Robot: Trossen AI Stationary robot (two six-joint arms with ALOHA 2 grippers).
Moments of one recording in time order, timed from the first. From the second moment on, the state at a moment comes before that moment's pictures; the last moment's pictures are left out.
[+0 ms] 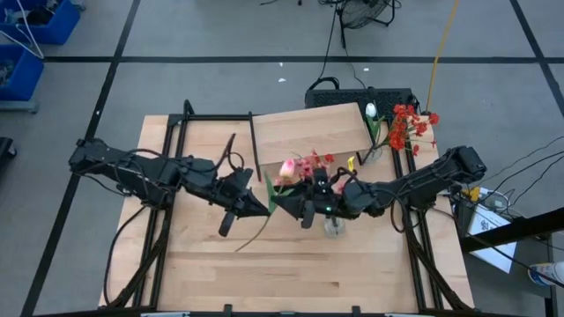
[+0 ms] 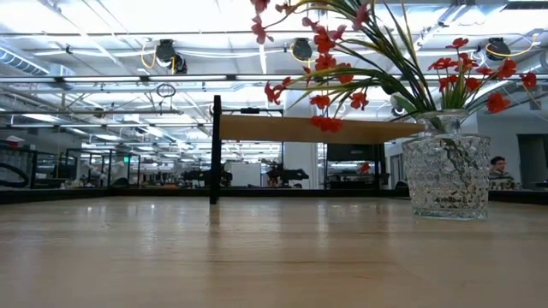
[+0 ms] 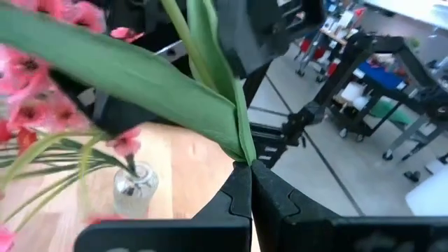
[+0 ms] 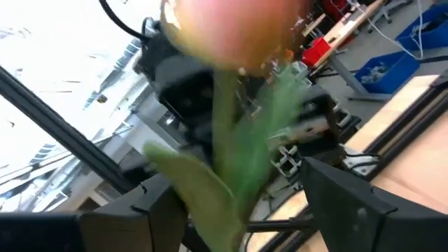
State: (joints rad) left arm -0.24 1.25 1.16 -0.12 0.11 -0.37; right arm 0.34 1.54 1.16 0.53 0.47 0.77
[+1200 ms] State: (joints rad) left arm -0.16 1.26 1.16 -0.10 0.13 -0.37; right arm 0.33 1.53 1.16 0.49 0.42 0.65
